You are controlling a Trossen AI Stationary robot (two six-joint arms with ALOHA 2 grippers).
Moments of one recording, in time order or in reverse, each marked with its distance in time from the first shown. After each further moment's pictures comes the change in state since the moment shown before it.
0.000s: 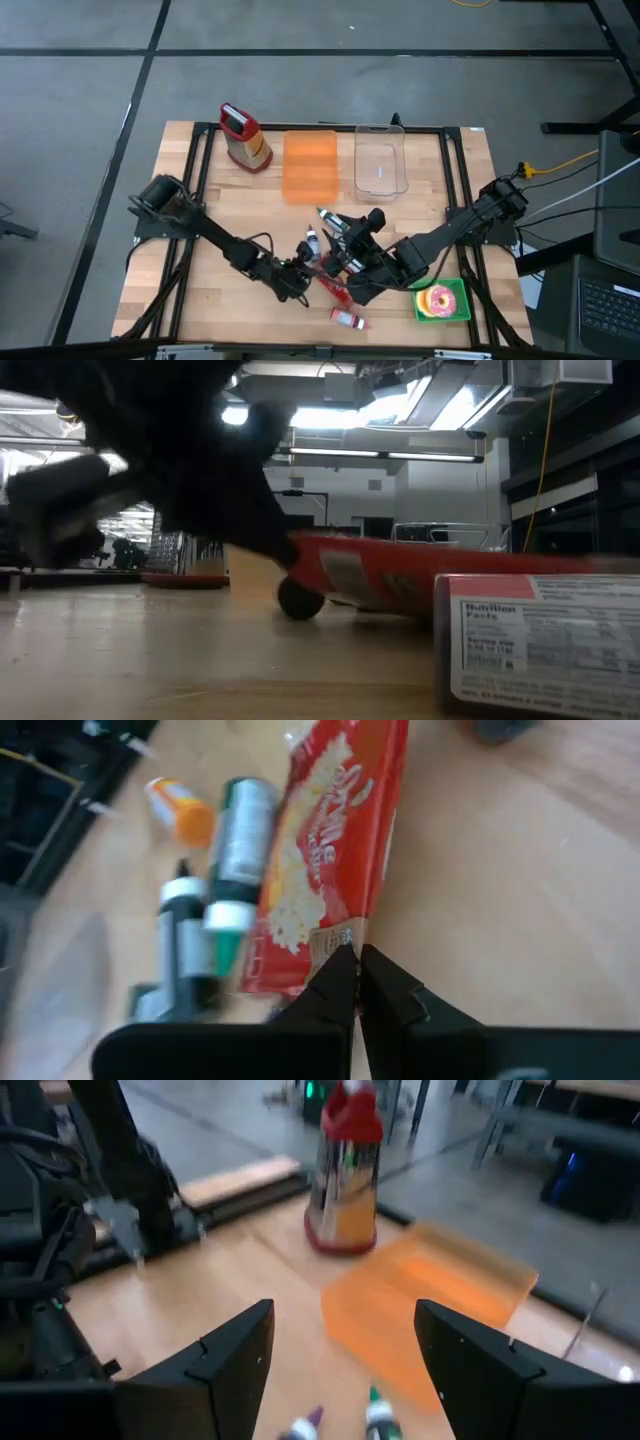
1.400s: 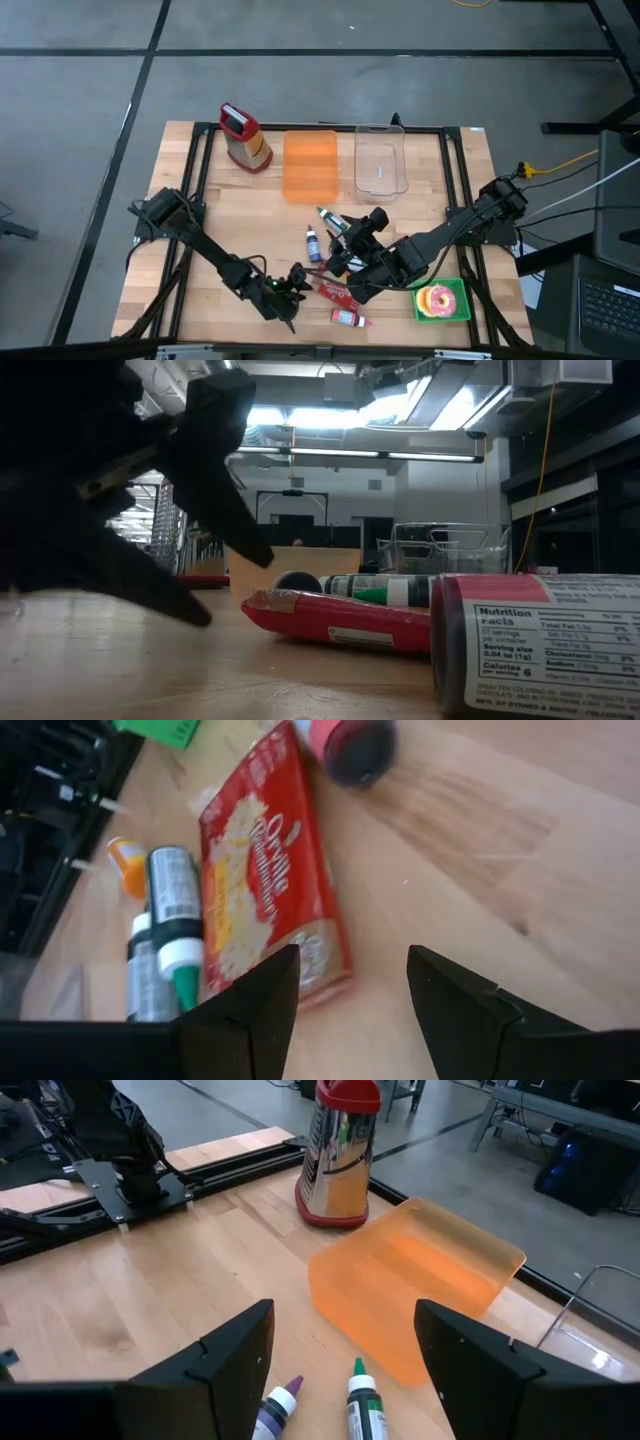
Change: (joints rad) left arm -0.143 0.094 0.005 0.077 -0.069 0.020; right arm -0.007 0.000 0.000 -0.137 -0.065 0.080
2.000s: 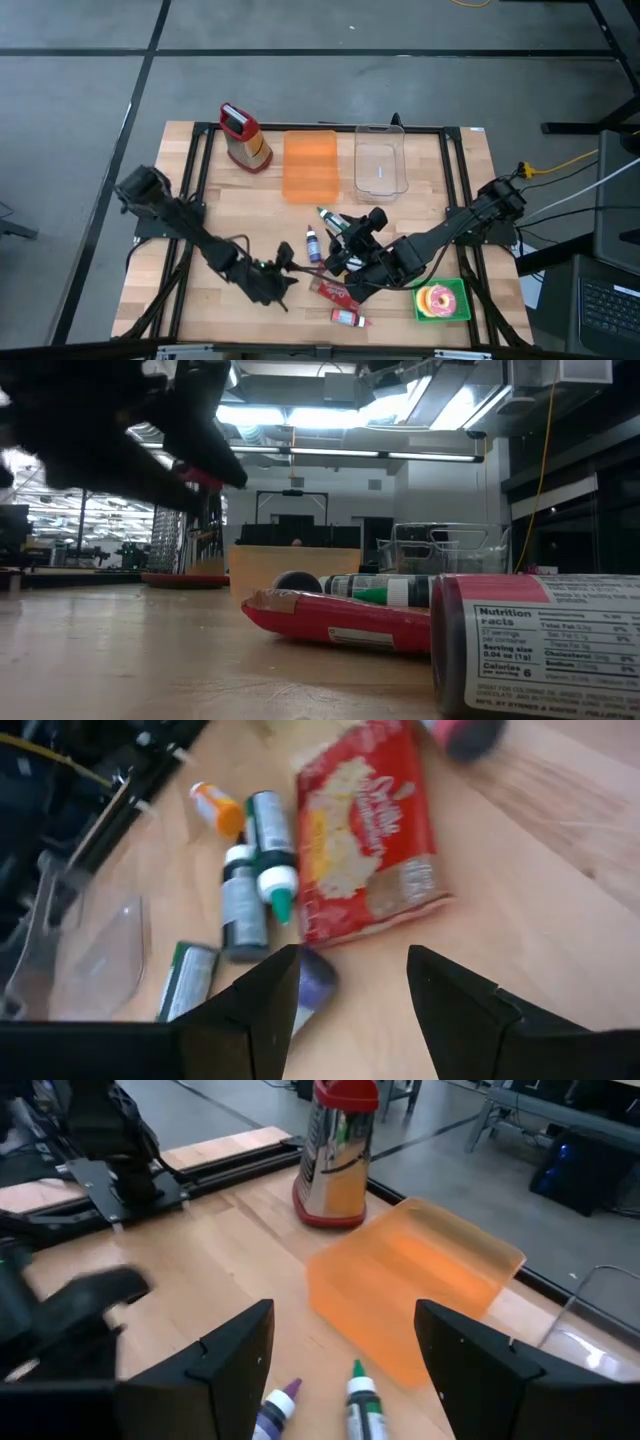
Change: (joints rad) left arm 0.026 -0.265 -0.117 -0.133 -0.038 -0.119; right arm -0.011 0.011 0.000 0.004 0.005 0.001
